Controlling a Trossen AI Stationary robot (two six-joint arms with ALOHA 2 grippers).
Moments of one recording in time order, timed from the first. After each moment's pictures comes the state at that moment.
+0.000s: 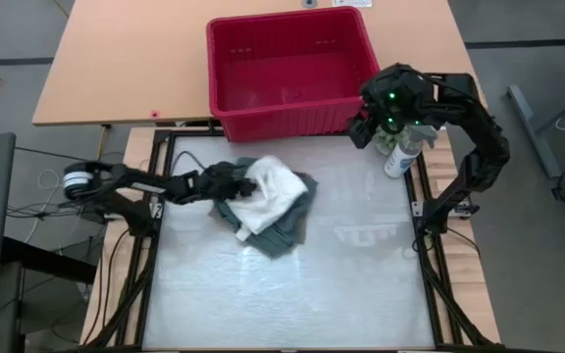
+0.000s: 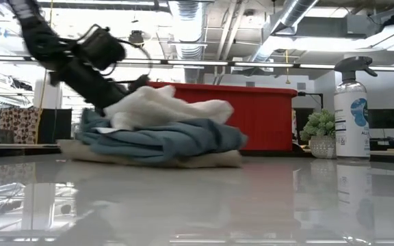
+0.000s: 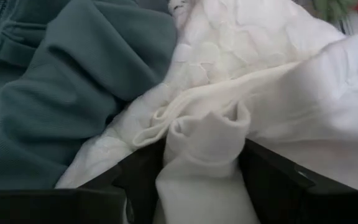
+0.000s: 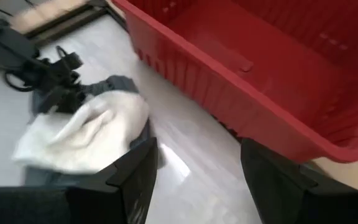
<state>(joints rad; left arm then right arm) 0.32 1.45 0.42 0.38 -0.09 -1.09 -0.24 1.58 2.34 -1.57 0.38 0.32</state>
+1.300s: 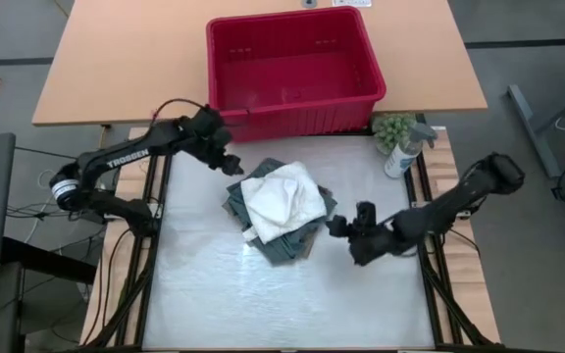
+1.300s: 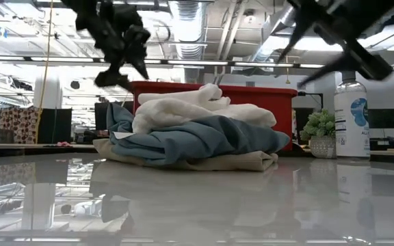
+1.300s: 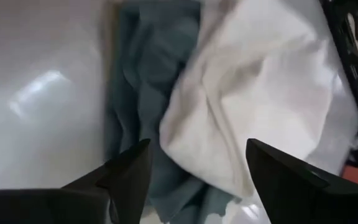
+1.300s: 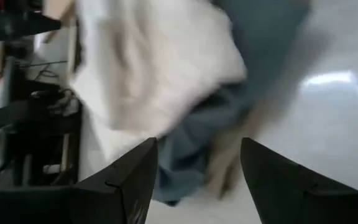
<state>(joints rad) 0.65 1.32 1.06 -0.68 0.41 -0.45 0.46 1.31 0.84 -0.47 0.75 1.94</state>
